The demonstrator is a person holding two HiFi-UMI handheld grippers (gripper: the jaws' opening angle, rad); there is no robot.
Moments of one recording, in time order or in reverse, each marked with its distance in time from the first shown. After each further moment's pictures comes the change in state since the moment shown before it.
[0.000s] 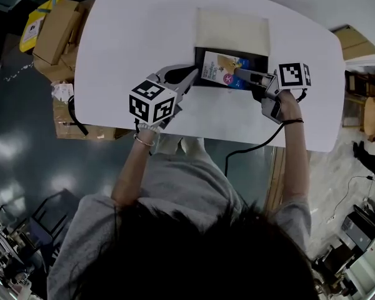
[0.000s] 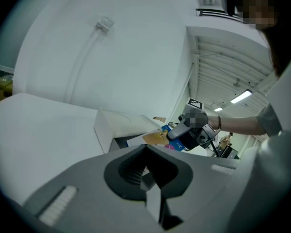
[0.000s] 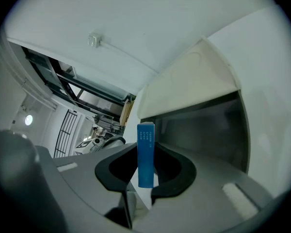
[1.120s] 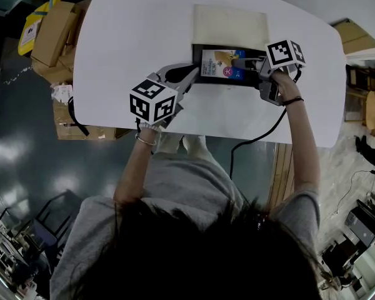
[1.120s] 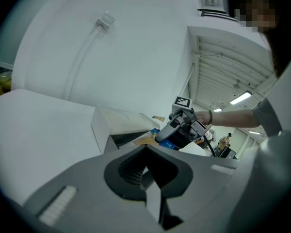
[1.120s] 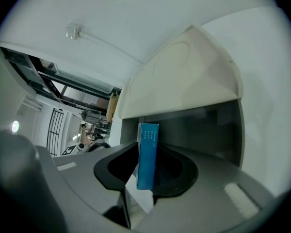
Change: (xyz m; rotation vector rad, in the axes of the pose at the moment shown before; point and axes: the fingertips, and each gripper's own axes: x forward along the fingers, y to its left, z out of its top) left arm 0.005 0.000 -0.008 -0.018 0.011 -0.012; right arm 0.021 -0.035 0.010 0.071 0.123 -0.142
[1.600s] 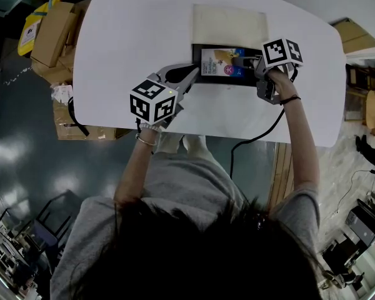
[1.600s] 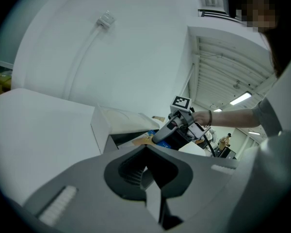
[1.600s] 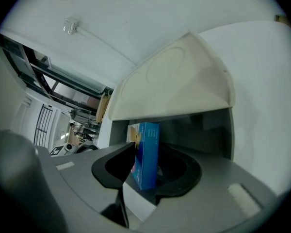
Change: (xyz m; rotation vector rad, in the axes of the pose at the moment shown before) left arm 0.001 -0.005 0.000 -0.001 -0.002 -0.004; right arm -0.001 -0.019 0.007 -0.026 -0.042 -0.119
